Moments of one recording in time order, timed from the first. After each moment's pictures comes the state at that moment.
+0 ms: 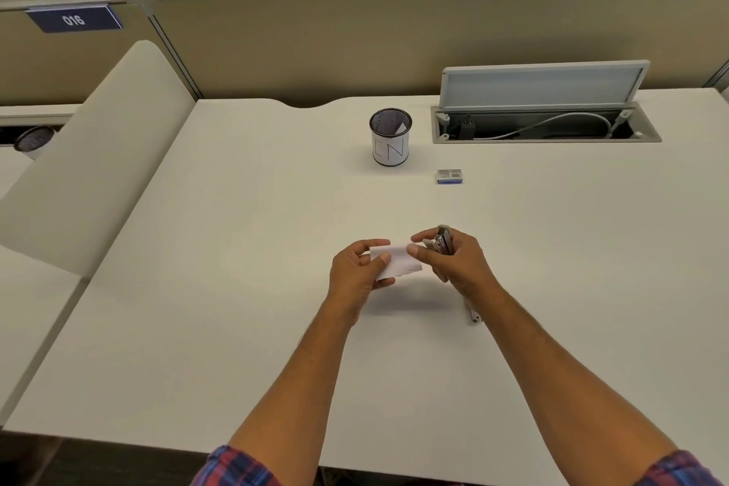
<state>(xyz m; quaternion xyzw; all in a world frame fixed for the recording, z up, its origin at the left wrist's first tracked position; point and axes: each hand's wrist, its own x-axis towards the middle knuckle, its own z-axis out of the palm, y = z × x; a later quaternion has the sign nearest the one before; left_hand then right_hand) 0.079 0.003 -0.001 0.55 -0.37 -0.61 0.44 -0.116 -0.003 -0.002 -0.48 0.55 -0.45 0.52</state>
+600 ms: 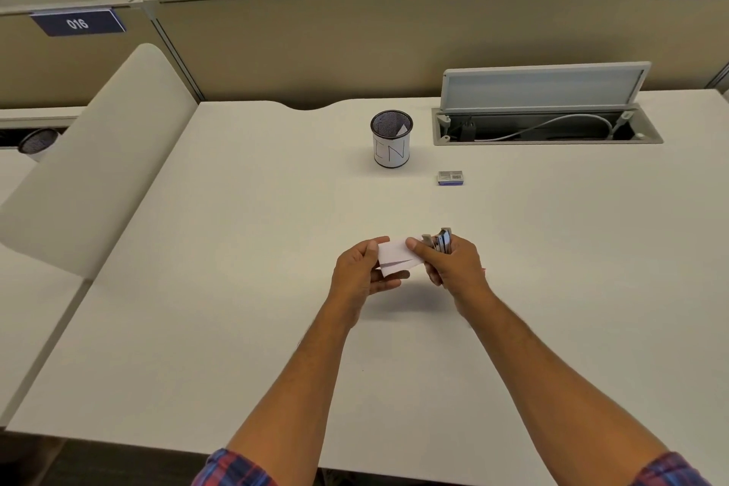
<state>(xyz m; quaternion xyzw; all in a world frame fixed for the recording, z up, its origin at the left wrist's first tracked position) 0.076 0.003 0.005 0.55 -0.35 -0.64 0.41 -0.098 -0.001 -0.004 -0.37 0.58 -0.48 0.54</state>
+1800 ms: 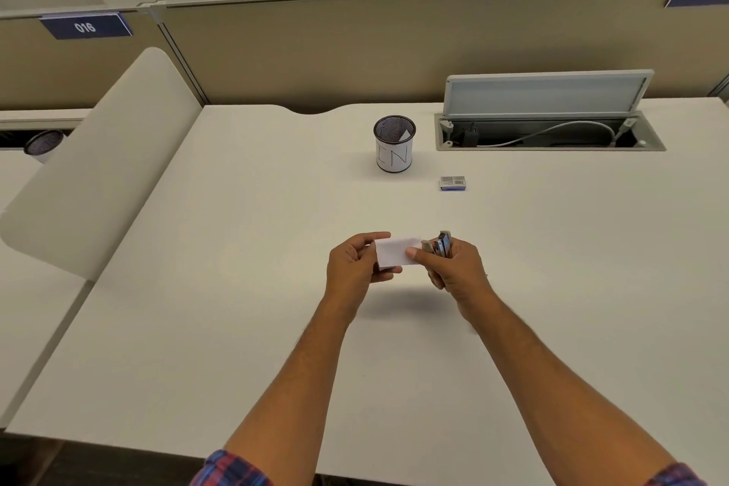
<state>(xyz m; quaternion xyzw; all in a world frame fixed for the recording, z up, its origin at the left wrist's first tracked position) 0.082 -0.004 0.015 0.56 -0.42 -0.55 0.45 -0.101 -0.006 -0.006 -0.42 0.58 -0.46 0.52</state>
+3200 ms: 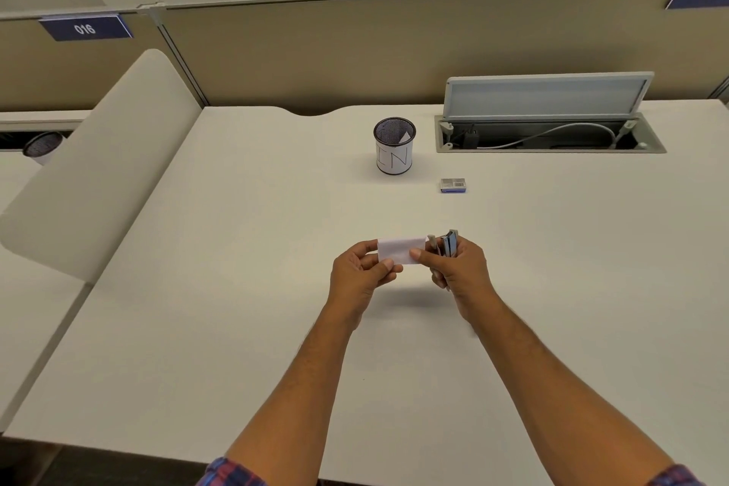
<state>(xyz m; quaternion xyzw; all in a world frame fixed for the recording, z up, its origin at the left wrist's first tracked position) 0.079 -0.001 0.007 0.54 -0.37 -0.60 0.46 -0.105 -0.011 -0.010 -0.35 0.56 -0.50 0.56</state>
